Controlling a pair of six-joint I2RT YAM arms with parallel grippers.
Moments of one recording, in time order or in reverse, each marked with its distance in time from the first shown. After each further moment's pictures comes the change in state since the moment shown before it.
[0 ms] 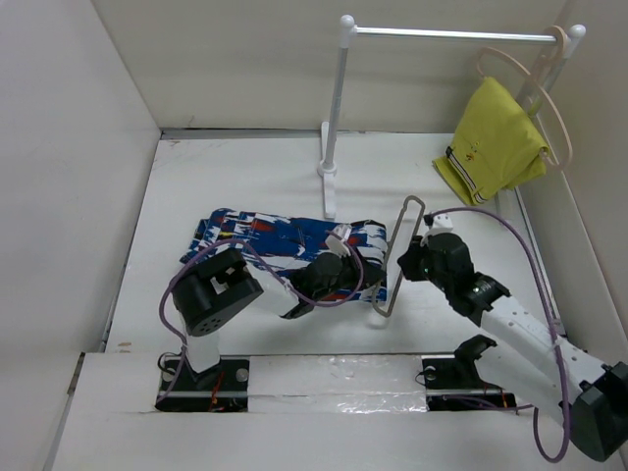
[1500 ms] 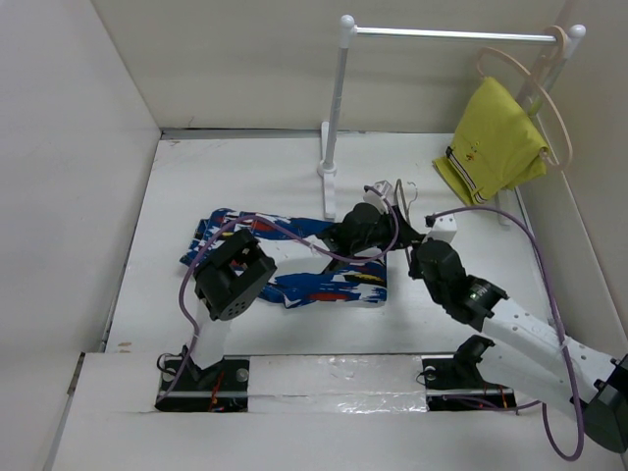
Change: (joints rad) left arm 0.067 0.196 0.576 -0.399 0.128 0.141; right arm 0.169 0.004 0.026 -0.017 0.430 -0.036
